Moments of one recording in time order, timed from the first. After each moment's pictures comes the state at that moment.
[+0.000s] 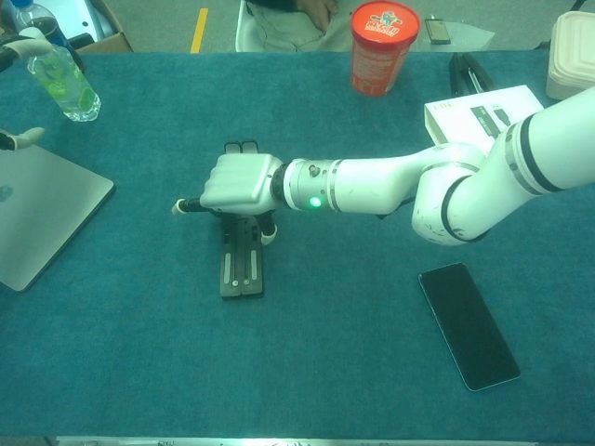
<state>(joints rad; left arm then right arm) -0.44 -1.26 -0.10 -1.37 1.40 1.15 -0.19 1.29 -1.85 0.01 -1.04 -1.63 0.61 -0.02</state>
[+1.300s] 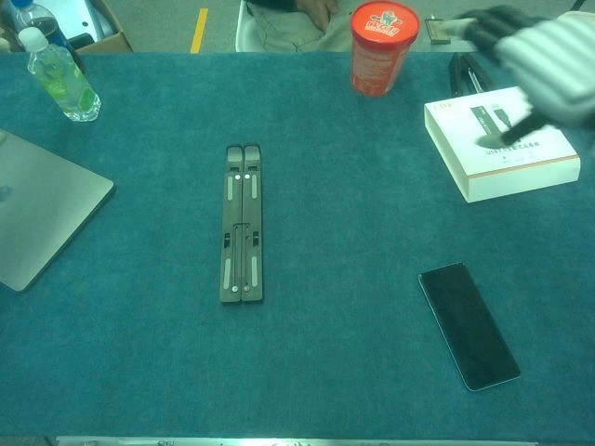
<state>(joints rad) -0.34 -1.25 -0.07 -1.40 1.41 1.33 0.01 0.59 -1.26 -0.03 -1.77 -1.27 1.38 -0.52</state>
